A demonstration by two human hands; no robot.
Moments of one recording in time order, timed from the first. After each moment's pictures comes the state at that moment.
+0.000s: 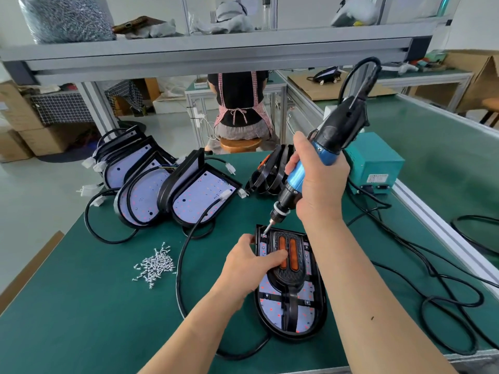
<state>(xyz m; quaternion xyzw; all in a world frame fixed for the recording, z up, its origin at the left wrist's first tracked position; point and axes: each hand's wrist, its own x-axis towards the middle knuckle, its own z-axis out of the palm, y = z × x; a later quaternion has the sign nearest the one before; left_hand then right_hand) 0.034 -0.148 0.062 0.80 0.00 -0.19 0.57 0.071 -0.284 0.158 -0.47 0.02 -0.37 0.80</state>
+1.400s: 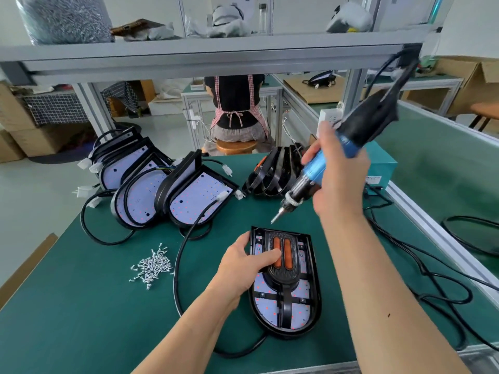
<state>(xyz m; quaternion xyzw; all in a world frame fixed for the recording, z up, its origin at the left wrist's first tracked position) 0.038 -0.145 0.055 0.73 -0.02 -0.21 0.65 0.057 -0.311 0.172 -0.48 0.01 -0.36 0.80</state>
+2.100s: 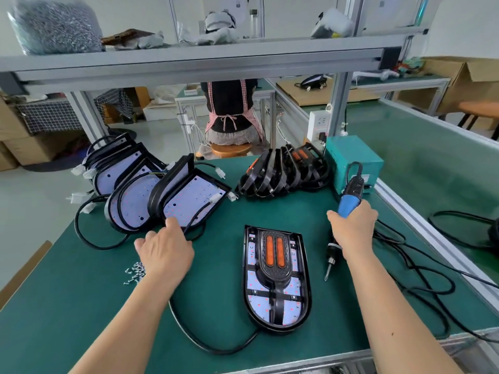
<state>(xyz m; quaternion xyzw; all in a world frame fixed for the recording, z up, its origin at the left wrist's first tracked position) 0.088 -0.071 0.073 0.99 0.08 0.07 0.05 0.049 -0.396 0.051 -0.76 0.38 -0.25 0.47</state>
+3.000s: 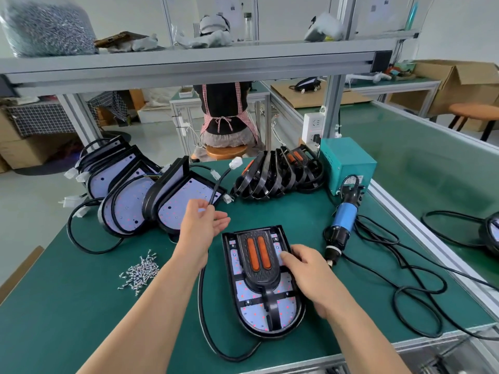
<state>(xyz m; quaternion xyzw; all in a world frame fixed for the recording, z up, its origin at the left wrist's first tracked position) 0.096 -0.127 0.086 0.71 0.04 -0.02 0.71 -0.025 -0.304 0.058 -0.81 0.17 -0.03 0.56</state>
